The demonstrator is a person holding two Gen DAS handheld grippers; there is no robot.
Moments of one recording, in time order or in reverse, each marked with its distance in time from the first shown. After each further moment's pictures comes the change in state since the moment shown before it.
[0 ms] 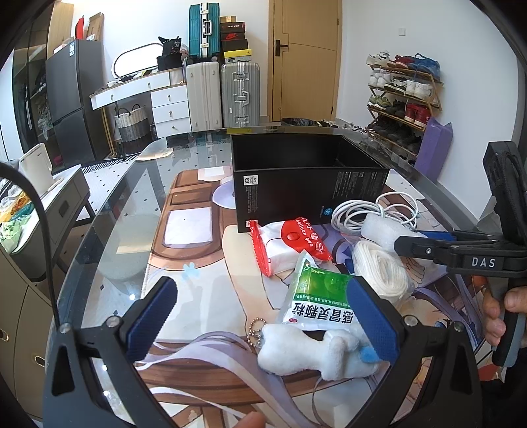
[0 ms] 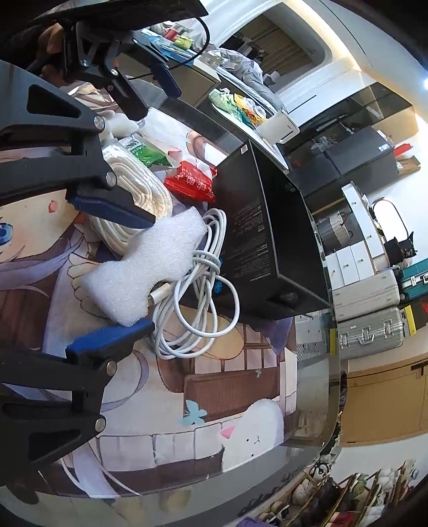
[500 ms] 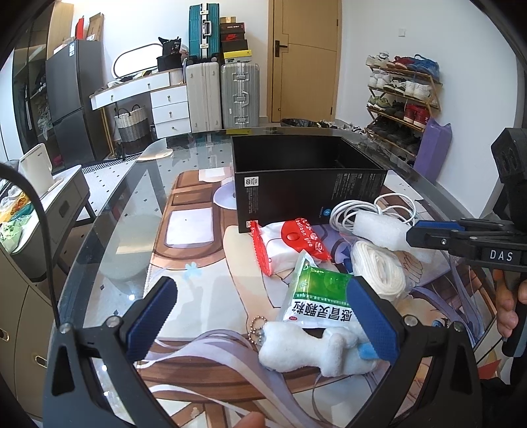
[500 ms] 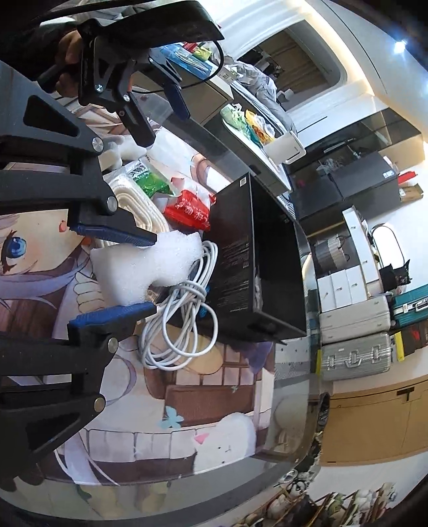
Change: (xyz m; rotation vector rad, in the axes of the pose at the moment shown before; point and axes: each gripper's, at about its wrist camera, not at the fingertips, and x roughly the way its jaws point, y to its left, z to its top) left arm -0.003 0.002 -0.001 0.003 0.000 -0.003; right arm -0.025 0.016 0.001 -0.098 -0.031 0.048
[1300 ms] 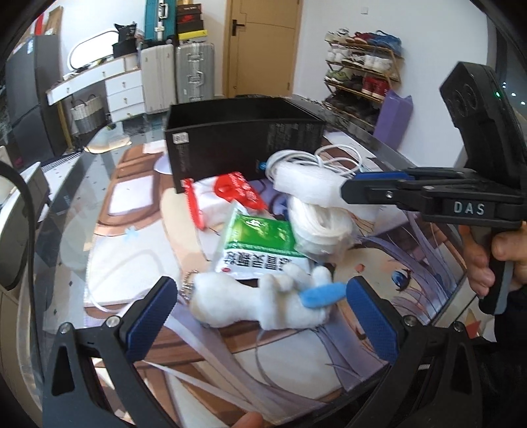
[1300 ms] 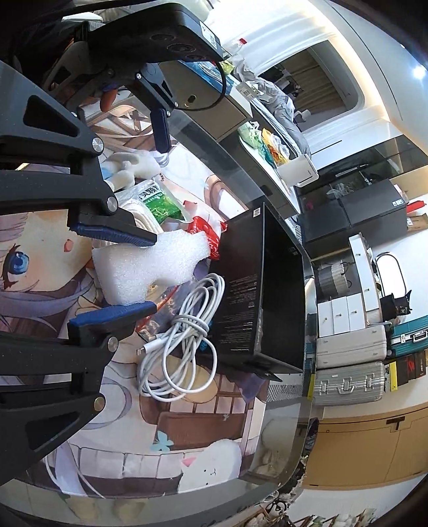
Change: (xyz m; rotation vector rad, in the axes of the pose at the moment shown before) left arm -0.005 -0.029 -0.025 0.087 0.112 -0.184; right arm 0.007 0.018 -0.004 -0.092 0.022 0.058
